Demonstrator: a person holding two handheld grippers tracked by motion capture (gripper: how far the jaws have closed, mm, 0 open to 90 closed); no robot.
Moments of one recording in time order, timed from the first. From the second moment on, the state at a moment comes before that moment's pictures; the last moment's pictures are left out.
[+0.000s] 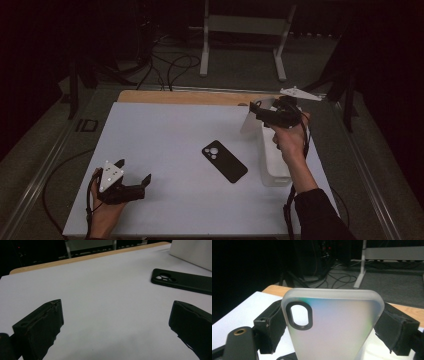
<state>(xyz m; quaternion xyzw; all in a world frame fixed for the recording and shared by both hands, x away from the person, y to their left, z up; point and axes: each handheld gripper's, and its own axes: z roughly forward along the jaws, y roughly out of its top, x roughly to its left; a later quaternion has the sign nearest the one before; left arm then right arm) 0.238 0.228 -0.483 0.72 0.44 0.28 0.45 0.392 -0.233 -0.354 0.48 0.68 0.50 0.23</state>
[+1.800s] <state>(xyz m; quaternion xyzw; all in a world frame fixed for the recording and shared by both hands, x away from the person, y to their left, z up) 0.238 0.226 -0.484 0.72 0.44 0.28 0.45 0.457 -0.279 -0.400 0.58 0.66 0.37 0.30</state>
